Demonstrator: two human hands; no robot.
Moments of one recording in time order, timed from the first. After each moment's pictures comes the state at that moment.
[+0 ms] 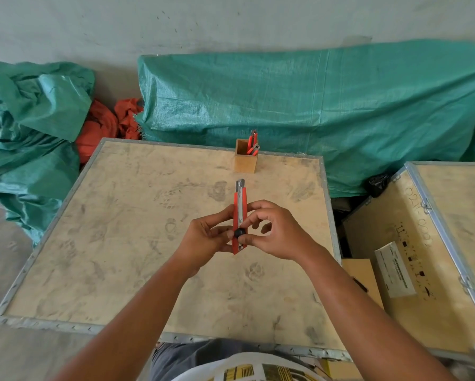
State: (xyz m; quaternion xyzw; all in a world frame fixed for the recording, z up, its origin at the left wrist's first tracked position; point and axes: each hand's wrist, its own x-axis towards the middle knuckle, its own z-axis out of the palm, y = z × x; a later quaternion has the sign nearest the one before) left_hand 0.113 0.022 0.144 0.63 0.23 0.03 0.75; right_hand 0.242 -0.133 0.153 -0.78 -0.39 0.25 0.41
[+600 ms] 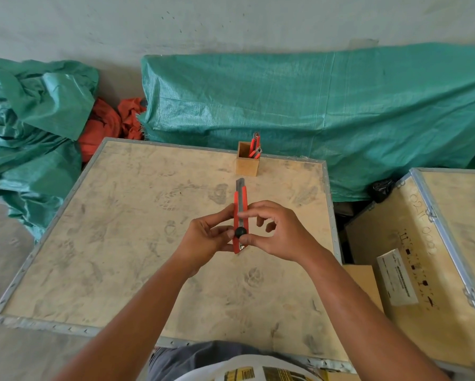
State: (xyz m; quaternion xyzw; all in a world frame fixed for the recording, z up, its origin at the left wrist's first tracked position) left_hand 0.124 0.025 0.147 0.62 0.23 0.04 0.75; right_hand 0.255 -0.131 0.158 -0.78 -0.41 0.23 0.41
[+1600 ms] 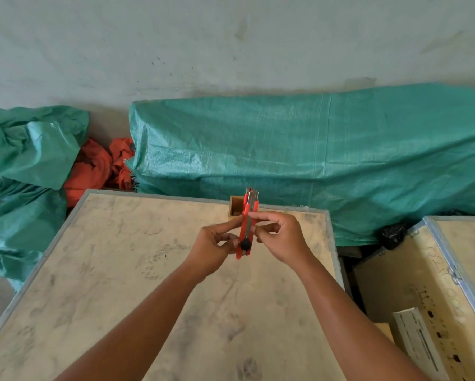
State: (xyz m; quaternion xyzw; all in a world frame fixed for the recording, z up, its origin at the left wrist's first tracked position) left_hand 0.297 0.099 0.137 0.74 0.23 0.06 0.63; right_hand 0.420 -0.046 0.133 -0.78 -0.26 0.18 0.54
